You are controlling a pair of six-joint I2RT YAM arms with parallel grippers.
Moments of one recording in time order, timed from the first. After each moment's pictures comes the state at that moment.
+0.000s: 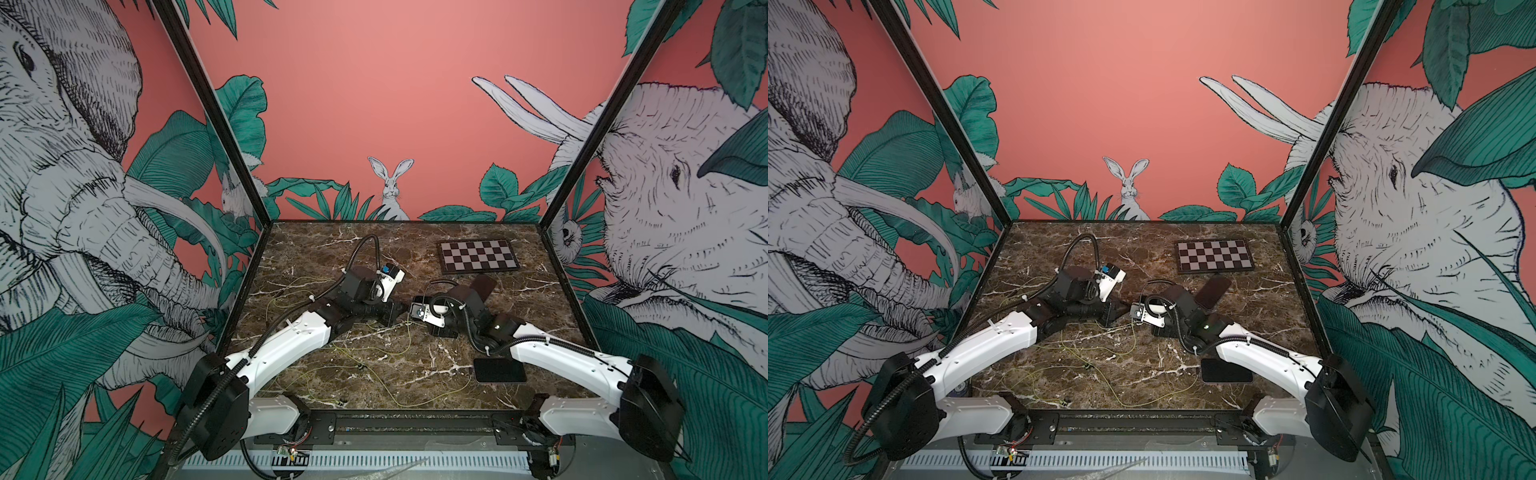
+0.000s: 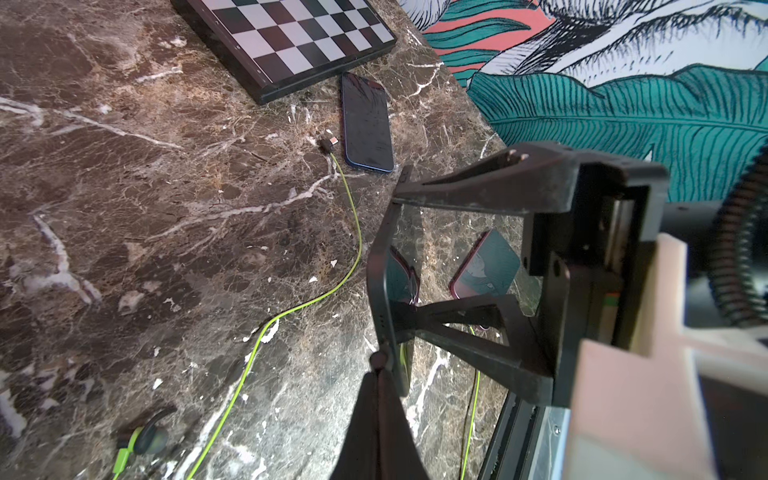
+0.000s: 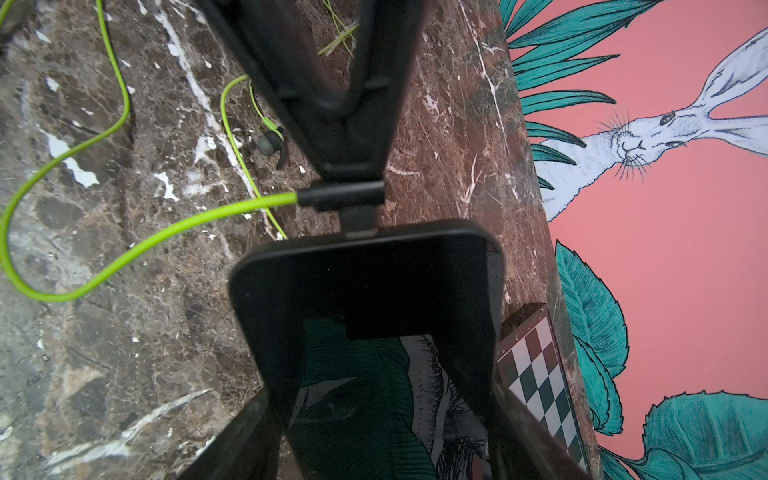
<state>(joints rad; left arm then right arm) -0.69 1.28 0.85 -0.21 0.46 -0.28 0.83 1.26 0.79 -0.22 0.10 -0.77</state>
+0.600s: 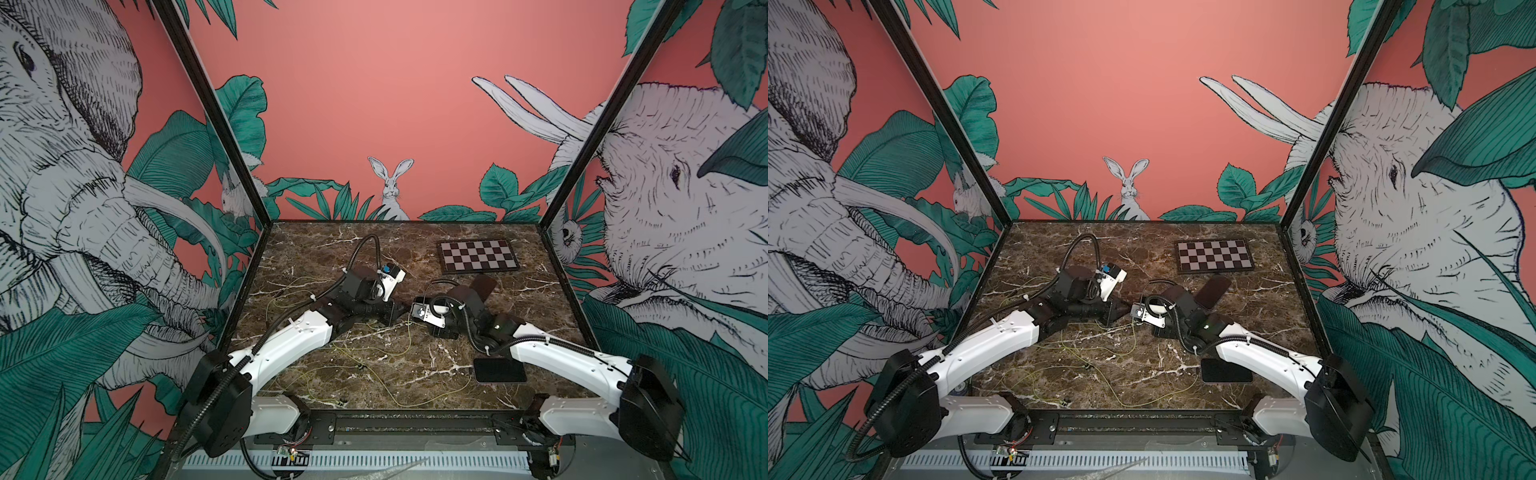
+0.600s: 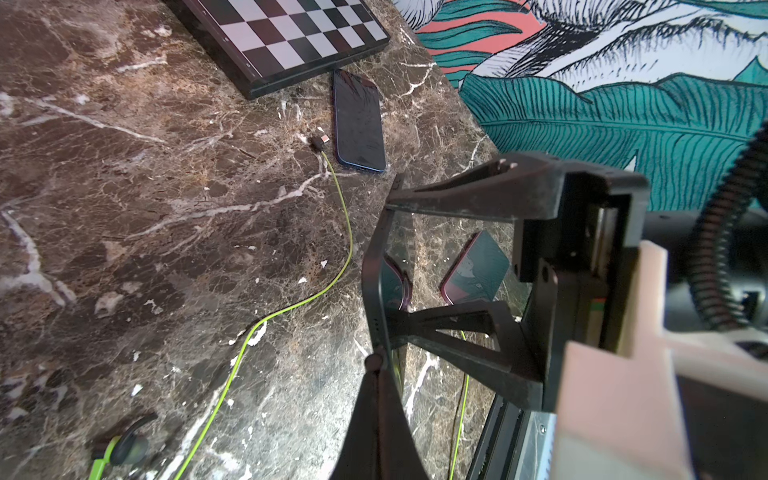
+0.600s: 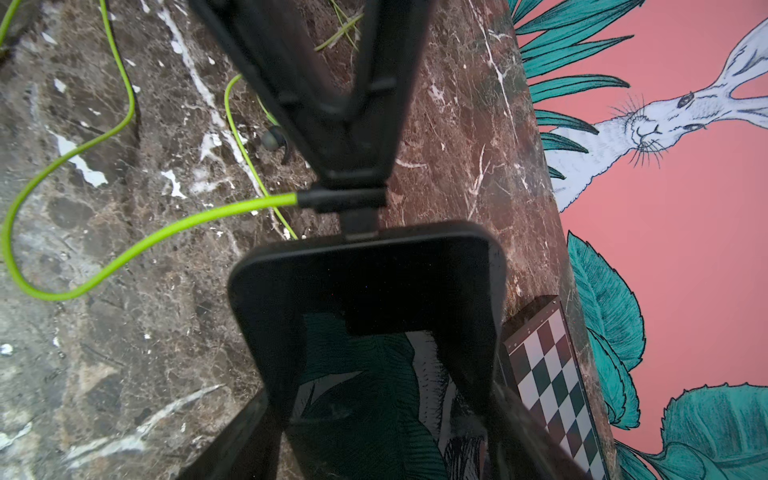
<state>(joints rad) -0.69 1.30 0.85 -0.19 0.50 -0.30 0.83 1.26 0.79 -0.24 0.10 -0.74</state>
